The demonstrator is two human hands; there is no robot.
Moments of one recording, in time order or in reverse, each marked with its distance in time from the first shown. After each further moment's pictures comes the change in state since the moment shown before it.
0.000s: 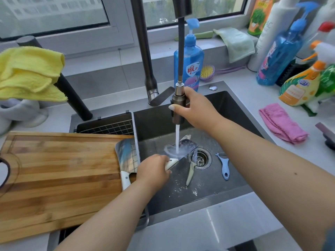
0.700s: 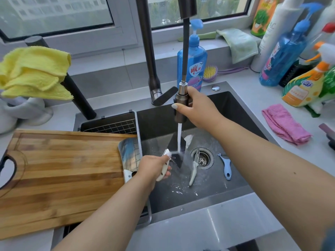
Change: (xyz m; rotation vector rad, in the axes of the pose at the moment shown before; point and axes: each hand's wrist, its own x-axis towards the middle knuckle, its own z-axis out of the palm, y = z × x) left_hand 0.008 -0.008 0.001 -1.224 -0.122 -0.670; right_hand 0.003 0.002 0.005 0.014 0.034 0.014
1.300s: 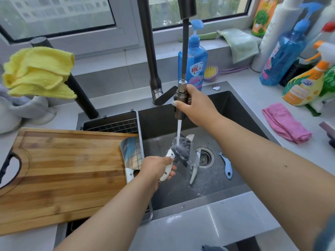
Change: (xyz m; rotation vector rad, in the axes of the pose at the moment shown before) left_hand -0.008 -0.004 0.004 -0.074 -0.049 -0.052; right_hand 0.003 0.000 0.006 0.011 0.031 0.001
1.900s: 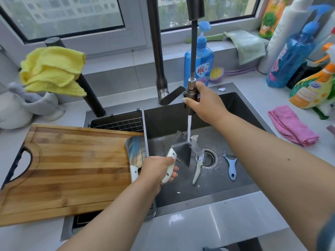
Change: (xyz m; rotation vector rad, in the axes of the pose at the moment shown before) left_hand -0.022 -0.001 -0.007 -0.061 0.010 0.052; right_hand 0.008 0.008 -0.006 -0.081 0.051 -0.020
